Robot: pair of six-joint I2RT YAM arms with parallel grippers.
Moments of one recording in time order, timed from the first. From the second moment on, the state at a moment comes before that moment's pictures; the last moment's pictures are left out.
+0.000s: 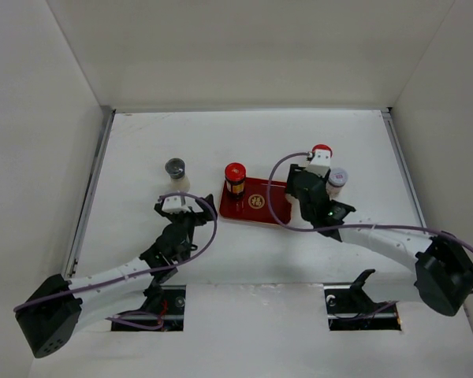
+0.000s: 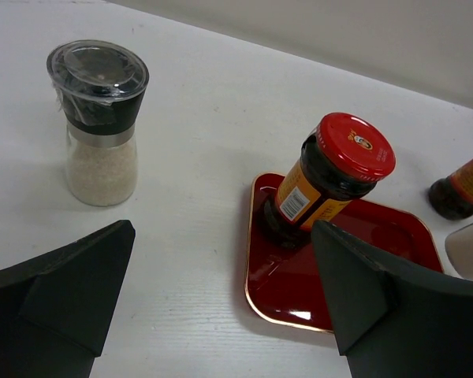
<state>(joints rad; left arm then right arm) -0.86 0.84 0.14 0.69 -0.79 -0.36 0.71 1.25 0.68 0.13 0.76 0.41</state>
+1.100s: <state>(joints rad) -0.84 0.81 0.10 0.73 -0.79 -0.36 0.81 1.54 0.91 0.32 0.70 0.45</state>
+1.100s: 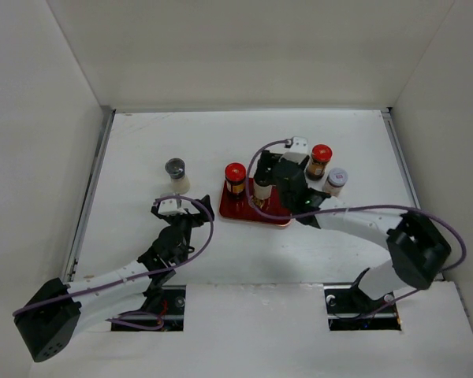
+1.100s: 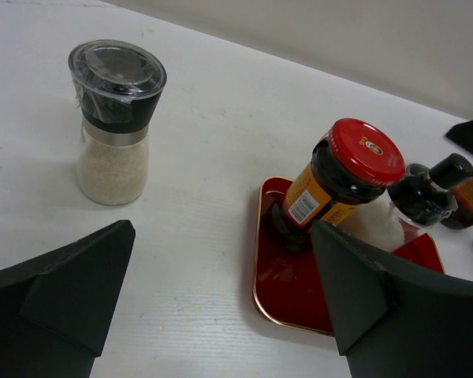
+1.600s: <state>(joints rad) -0.84 0.83 0.10 0.73 -0.79 -0.36 0.42 1.54 0.94 0.13 0.69 0.39</state>
